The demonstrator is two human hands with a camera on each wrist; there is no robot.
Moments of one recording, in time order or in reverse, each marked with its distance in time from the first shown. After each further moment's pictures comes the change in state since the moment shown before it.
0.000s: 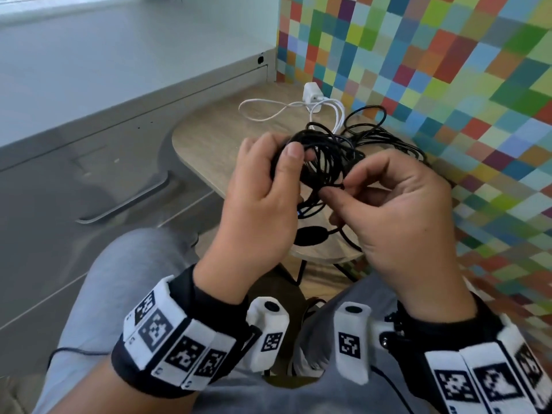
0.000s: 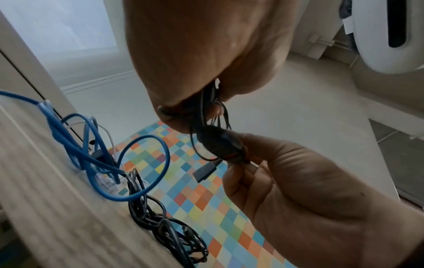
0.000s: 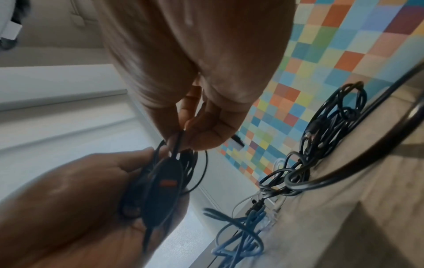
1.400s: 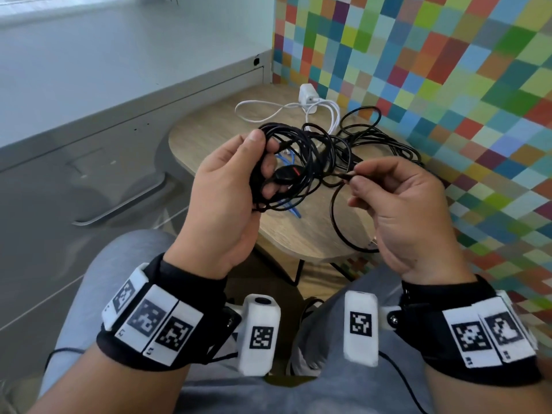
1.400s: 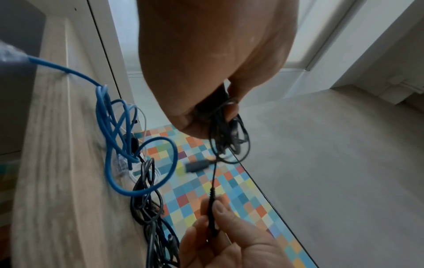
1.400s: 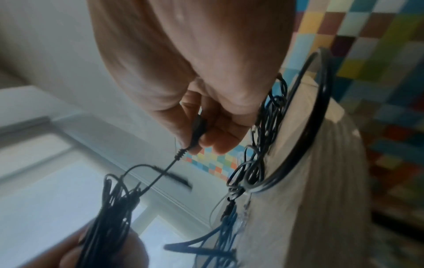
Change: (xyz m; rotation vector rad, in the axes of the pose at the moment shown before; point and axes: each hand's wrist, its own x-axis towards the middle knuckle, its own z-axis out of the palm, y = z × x) left_hand 0.013 0.003 -0.018 -0.616 0.008 -0.353; right_hand 0.022 0.045 -0.022 0.251 0.086 0.206
